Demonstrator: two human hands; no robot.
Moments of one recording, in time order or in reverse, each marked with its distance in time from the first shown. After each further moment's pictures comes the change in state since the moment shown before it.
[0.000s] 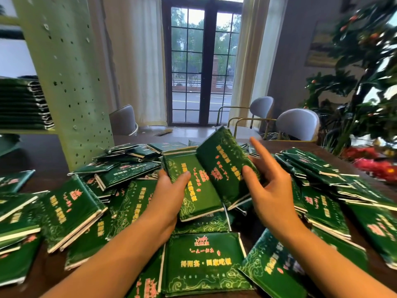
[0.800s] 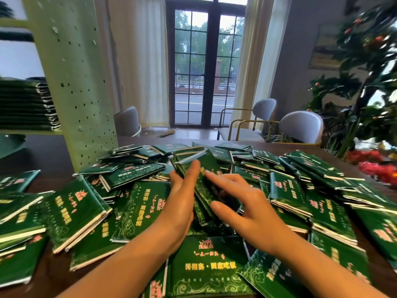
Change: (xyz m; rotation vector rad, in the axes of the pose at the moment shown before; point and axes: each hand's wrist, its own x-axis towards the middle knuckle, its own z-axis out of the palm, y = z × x) left_hand -0.012 0.000 0.008 -0.128 -0.188 -0.028; right_hand -0.013 0.003 0.014 -0.204 -0.514 -0.105
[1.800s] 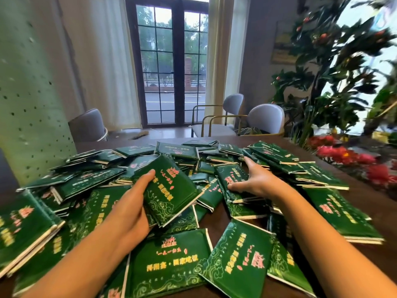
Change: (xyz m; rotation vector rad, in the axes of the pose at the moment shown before) left_hand 0.006 0.006 -0.001 -0.159 0.066 -0.205; right_hand 0.003 0.056 -0.087 -0.273 -0.084 0.886
